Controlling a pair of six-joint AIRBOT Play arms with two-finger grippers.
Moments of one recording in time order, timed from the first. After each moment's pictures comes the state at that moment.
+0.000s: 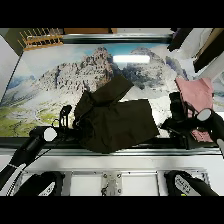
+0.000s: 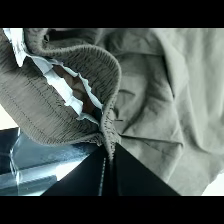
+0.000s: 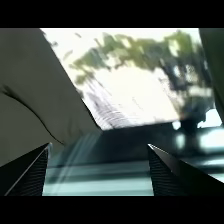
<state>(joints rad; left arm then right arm) -0.30 -0.88 0.49 1.20 -0.86 -1.66 -0.27 -1.09 0.62 -1.16 1.10 1.58</state>
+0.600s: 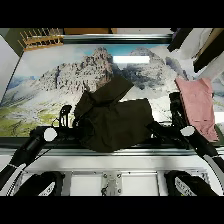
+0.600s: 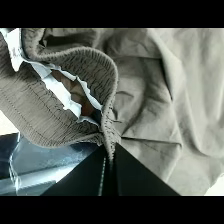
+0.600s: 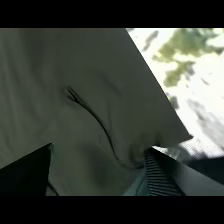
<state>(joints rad) -0.30 -0.88 0.49 1.20 -0.84 -1.66 -0.05 -1.04 0.36 -0.81 0.63 1.56</state>
